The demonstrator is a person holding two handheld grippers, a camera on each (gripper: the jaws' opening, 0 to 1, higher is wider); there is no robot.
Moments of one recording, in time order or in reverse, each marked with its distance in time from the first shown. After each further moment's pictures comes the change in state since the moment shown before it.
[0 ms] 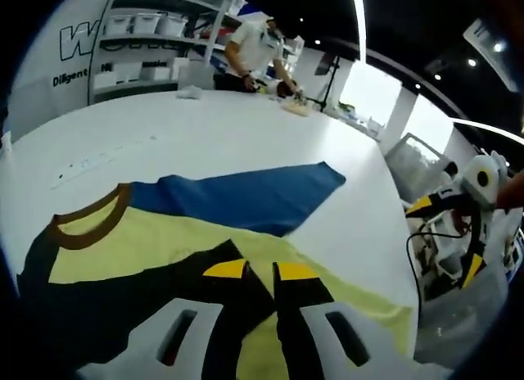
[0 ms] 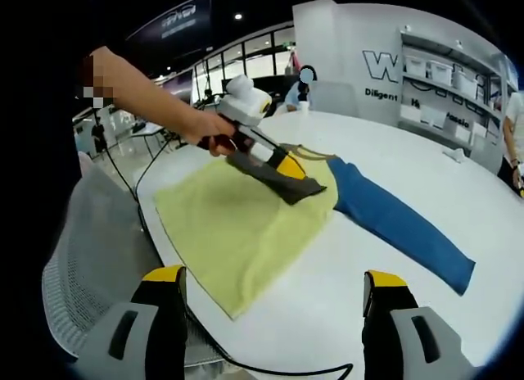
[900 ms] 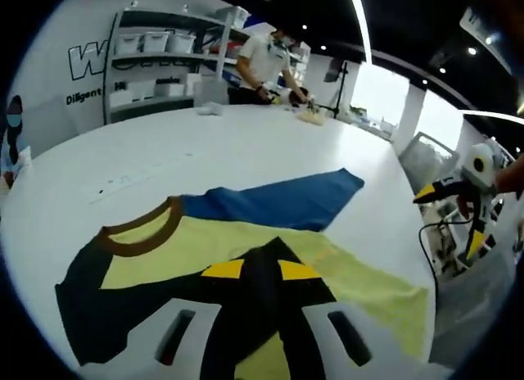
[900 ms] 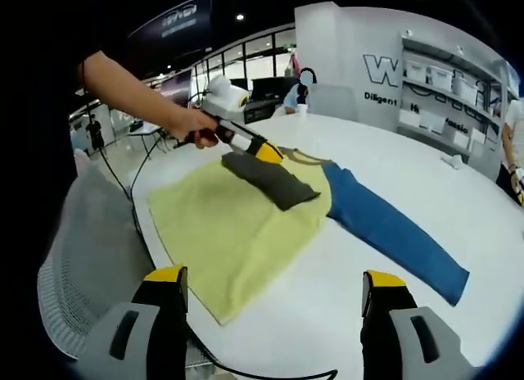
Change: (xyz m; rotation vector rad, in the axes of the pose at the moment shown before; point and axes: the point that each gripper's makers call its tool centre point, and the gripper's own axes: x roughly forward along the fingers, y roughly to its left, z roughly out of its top) left arm -0.051 0.045 0.005 0.069 -0.049 0.111; right arm 0.003 -0.013 0.008 -0.027 -0.004 -0.021
